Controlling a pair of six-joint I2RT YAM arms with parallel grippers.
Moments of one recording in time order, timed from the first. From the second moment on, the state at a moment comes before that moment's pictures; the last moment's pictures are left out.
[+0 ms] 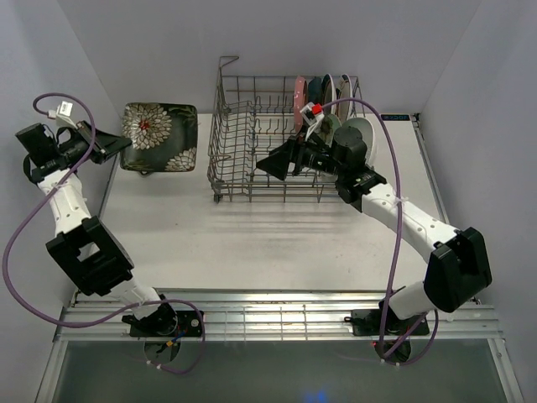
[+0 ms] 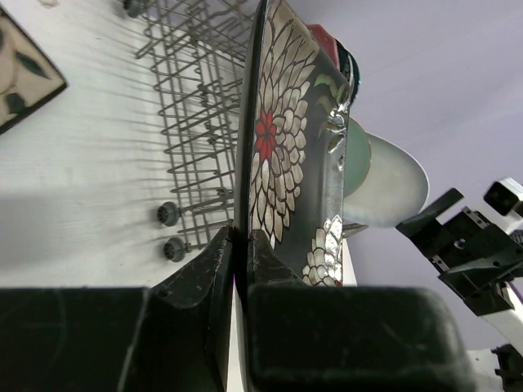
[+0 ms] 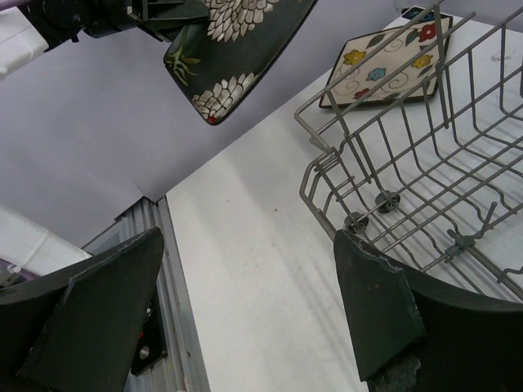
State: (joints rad) left arm 0.65 1.62 1.45 -0.32 1.22 -0.44; right arm 0.58 1.44 1.14 0.31 -0.62 0.48
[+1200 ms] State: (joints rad) left arm 0.26 1.54 1.35 0.05 1.03 -0.72; right arm 0.58 1.77 1.37 0.45 -0.55 0.83
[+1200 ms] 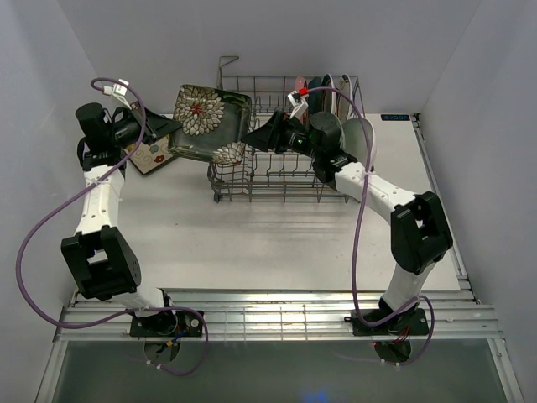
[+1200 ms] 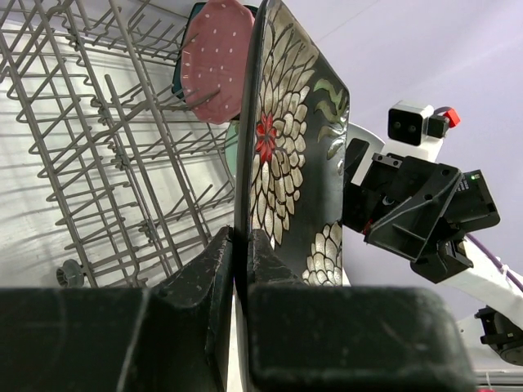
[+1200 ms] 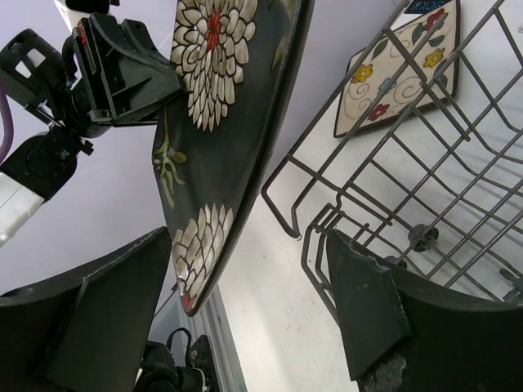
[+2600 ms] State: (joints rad) left arm 0.16 1.48 1.32 0.07 0.94 -0.66; right arm 0.60 1.81 1.42 0.44 -0.46 0.86
